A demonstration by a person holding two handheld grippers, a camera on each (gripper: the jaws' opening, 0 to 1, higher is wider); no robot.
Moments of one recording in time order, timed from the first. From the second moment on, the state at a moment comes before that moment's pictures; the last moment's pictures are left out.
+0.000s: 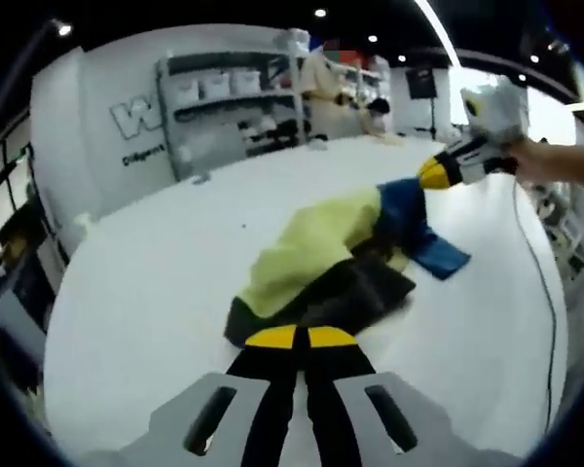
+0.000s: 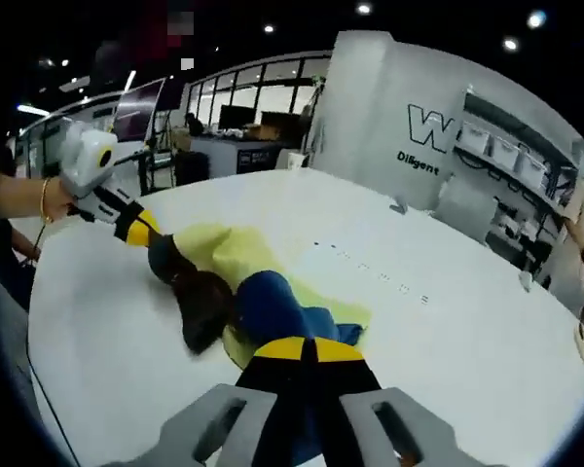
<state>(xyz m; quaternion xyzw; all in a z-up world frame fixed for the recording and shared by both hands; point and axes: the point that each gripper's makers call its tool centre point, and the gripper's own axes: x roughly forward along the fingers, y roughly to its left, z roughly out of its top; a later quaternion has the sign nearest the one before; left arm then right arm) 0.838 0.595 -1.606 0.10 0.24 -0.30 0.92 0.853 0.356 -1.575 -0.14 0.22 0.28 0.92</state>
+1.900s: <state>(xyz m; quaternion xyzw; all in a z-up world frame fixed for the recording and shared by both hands) 0.672 0.637 -1.221 0.11 -0.13 -0.29 0.94 0.644 0.362 -1.191 -0.03 -0.11 0.38 0.92</state>
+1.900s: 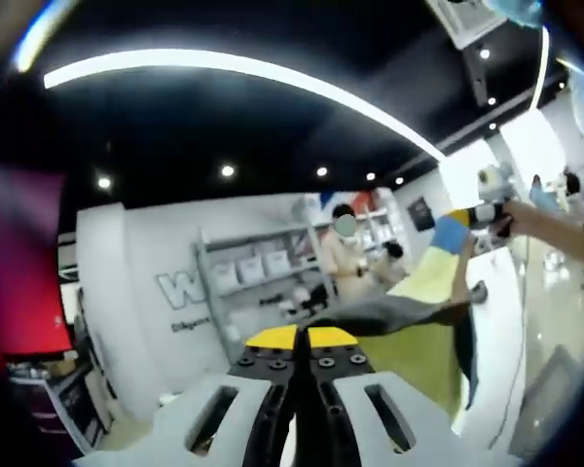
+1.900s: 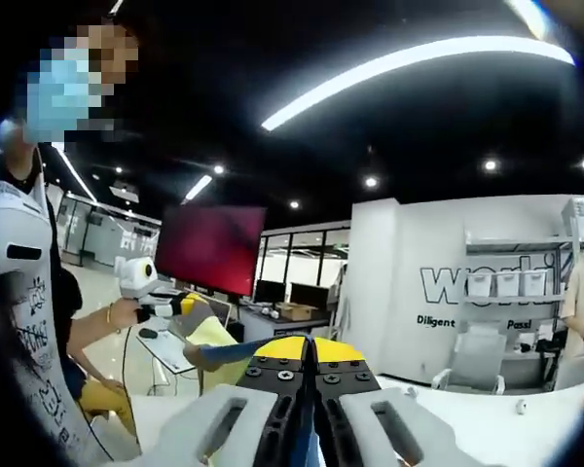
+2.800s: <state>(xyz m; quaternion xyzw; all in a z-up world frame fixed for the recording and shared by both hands) 0.564 0.619 -1.285 0.07 -0.08 -0.28 0.96 0.570 0.363 -1.292 0.07 0.01 0.40 0.91</state>
